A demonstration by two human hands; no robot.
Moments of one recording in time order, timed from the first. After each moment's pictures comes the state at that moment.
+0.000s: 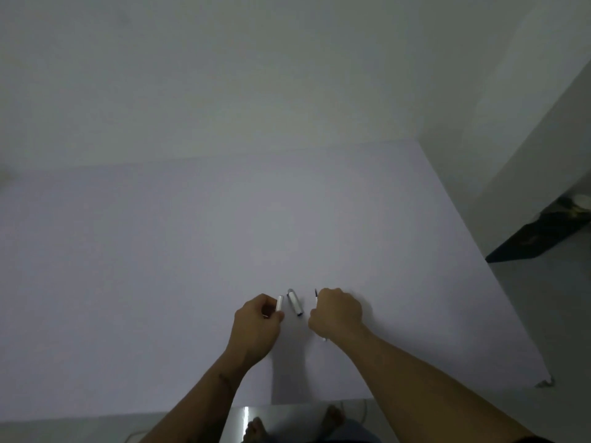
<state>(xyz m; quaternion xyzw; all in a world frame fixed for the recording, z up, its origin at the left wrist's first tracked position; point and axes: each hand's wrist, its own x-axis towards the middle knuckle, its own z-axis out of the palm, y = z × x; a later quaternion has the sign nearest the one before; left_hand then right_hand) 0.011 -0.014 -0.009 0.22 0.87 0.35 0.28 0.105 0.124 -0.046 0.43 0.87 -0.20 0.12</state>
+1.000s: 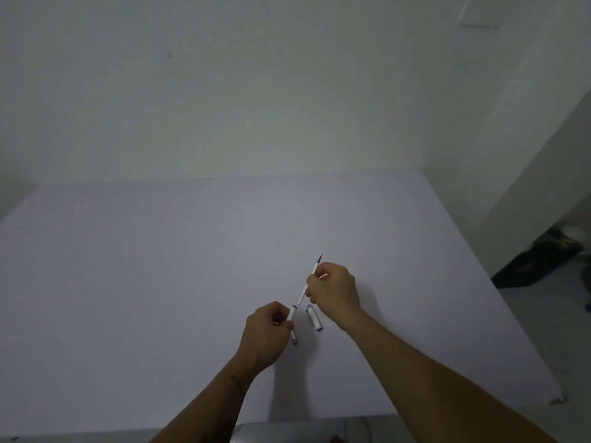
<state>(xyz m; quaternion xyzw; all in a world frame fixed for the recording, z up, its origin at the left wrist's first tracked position) -0.016 -0.031 -0.001 0.25 0.86 0.35 0.28 0.057 0.104 0.032 0.47 0.71 -0.50 -0.16</state>
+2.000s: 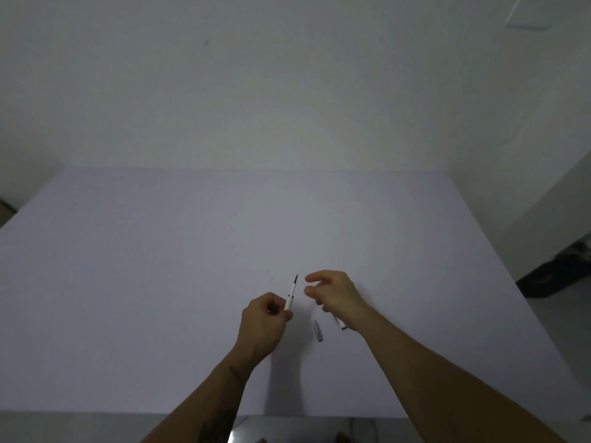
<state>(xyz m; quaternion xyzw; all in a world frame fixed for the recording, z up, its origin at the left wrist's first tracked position) -0.054 -0.068 0.008 0.17 0.83 0.44 0.28 0.027 0.083 0.020 0.41 0.71 -0.57 -0.03</state>
